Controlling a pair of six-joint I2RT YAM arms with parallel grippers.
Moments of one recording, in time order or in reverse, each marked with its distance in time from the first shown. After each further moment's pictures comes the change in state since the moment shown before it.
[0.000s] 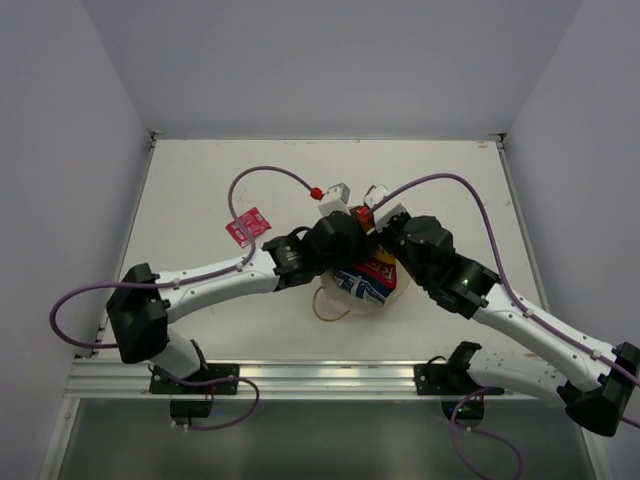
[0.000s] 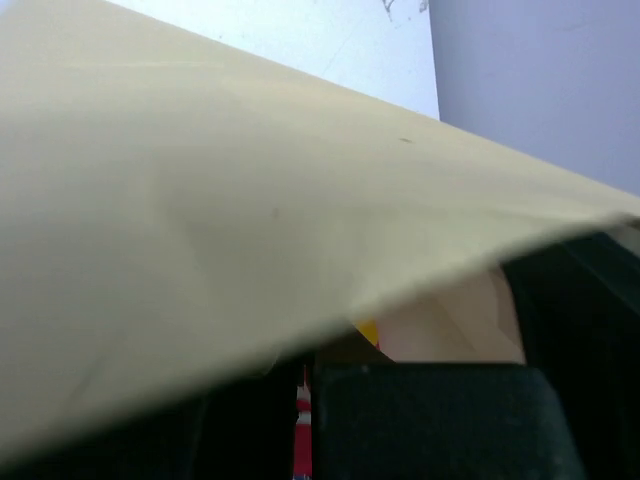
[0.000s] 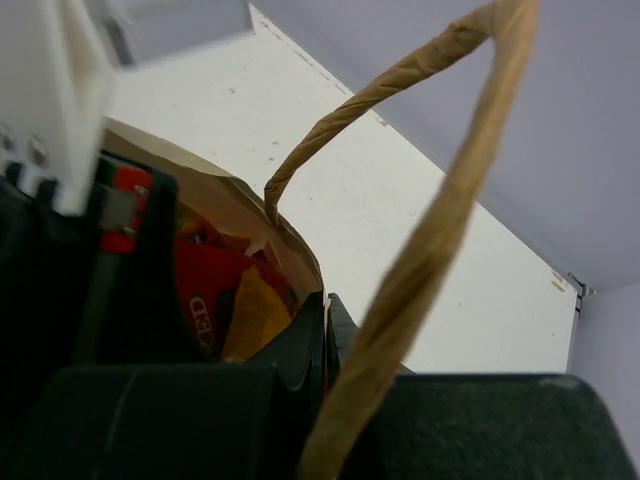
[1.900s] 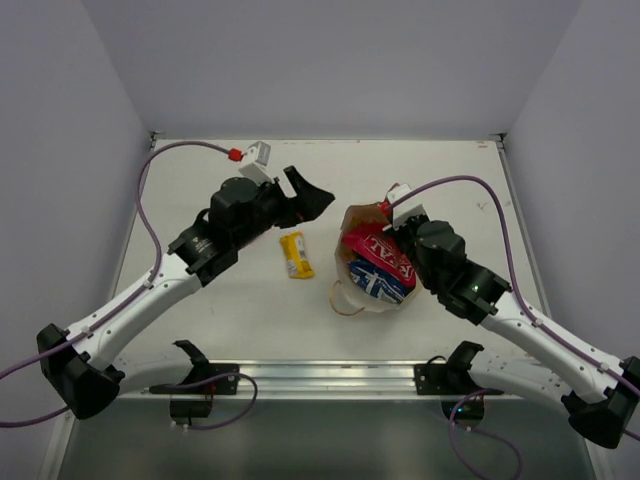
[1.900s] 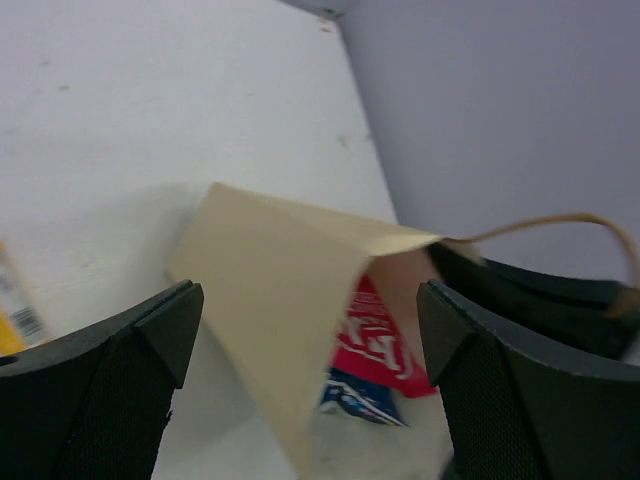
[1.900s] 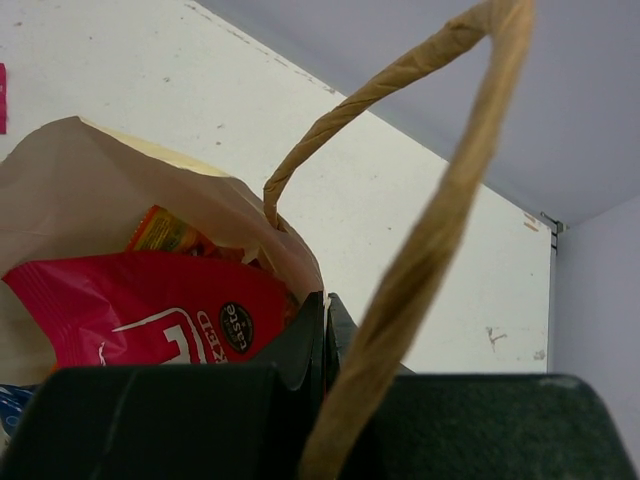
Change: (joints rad) left arm 0.417 -0.430 -0.223 -0.008 0.266 0.228; right arm -0.042 -0.079 -0.060 0.000 0.105 0.073
